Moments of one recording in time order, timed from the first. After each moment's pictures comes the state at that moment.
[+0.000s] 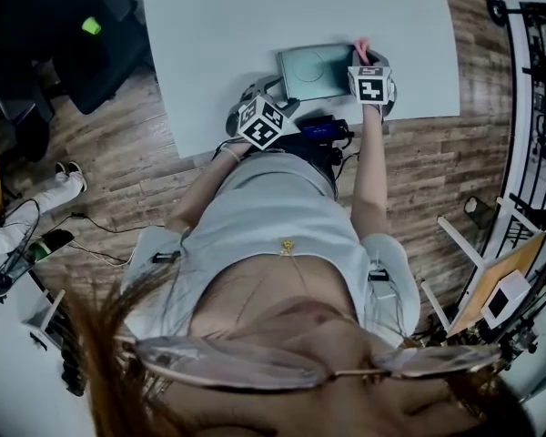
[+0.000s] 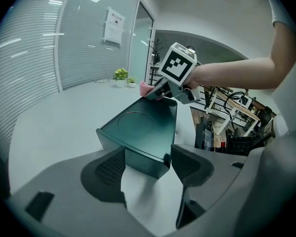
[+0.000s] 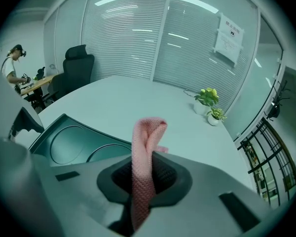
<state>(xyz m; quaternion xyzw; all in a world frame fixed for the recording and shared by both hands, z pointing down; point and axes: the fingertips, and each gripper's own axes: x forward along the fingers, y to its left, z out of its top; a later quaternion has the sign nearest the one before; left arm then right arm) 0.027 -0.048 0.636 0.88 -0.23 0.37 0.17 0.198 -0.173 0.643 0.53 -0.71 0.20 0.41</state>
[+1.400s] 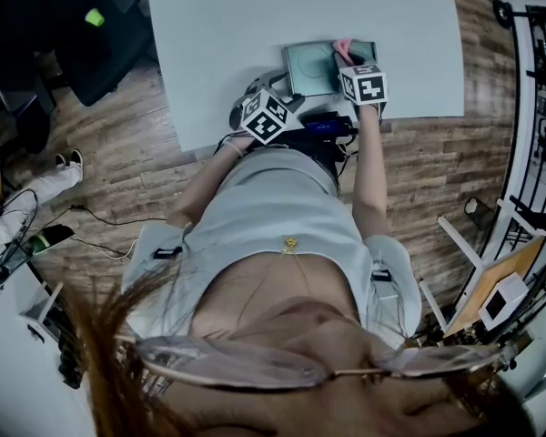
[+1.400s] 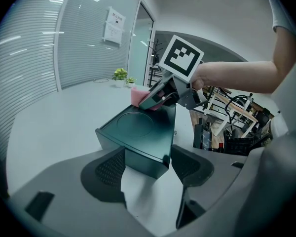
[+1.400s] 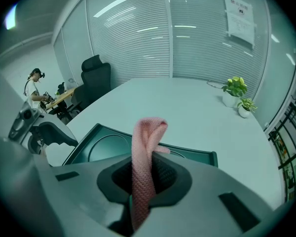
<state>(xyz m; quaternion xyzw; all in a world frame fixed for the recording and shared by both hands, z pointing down) 0.026 -0.047 0.634 0.89 -0.22 0.37 0.18 0.127 -0.150 0.647 0.43 -0.78 0.27 0.38</state>
